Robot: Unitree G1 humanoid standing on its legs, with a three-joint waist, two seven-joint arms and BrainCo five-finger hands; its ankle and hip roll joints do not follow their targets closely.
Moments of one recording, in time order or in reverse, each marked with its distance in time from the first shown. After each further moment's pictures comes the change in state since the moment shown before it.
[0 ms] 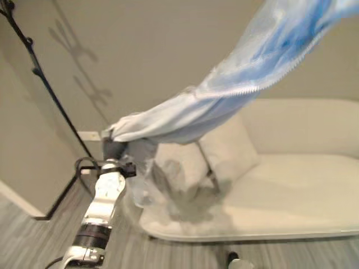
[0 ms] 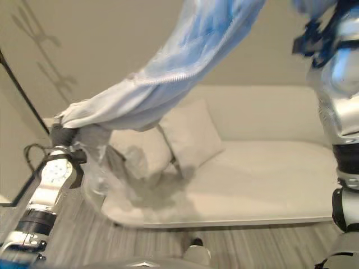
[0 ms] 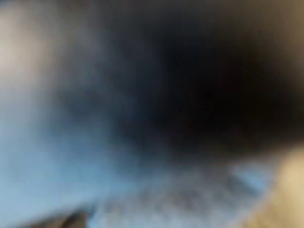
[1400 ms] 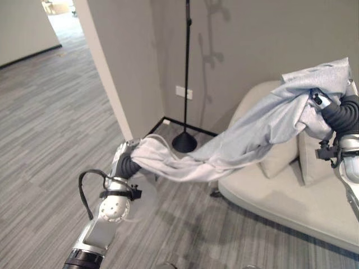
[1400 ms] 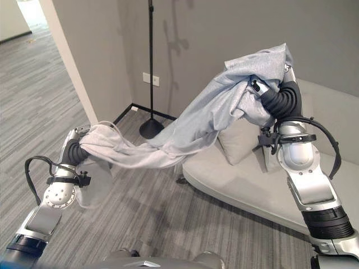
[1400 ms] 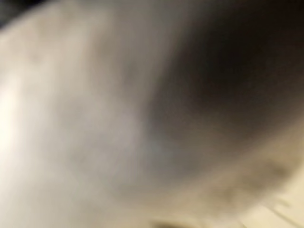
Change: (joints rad) left arm 0.158 0.050 -0.197 -0.066 0.325 -0.045 -0.047; right arm 0.576 0.236 -0.247 -0.273 -0.250 0.058 0.094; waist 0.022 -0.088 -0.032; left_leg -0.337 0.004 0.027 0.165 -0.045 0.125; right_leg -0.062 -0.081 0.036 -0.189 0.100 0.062
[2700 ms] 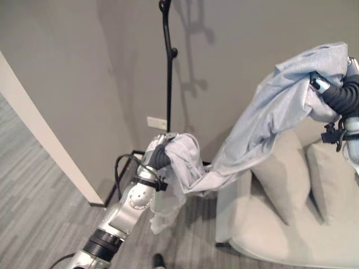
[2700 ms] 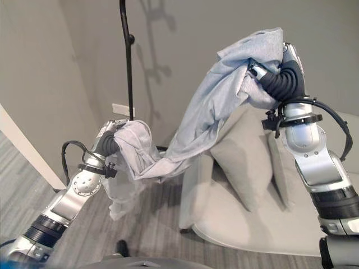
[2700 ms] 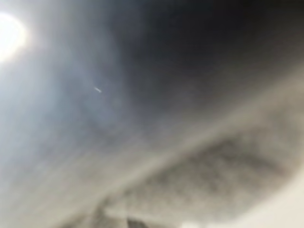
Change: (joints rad) left arm -0.268 0.015 -0.251 0.012 0.100 0.002 0.012; right arm -0.179 -0.023 0.069 0.180 -0.141 0.011 -0.068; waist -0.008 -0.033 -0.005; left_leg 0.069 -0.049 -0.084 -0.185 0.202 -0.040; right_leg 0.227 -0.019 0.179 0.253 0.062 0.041
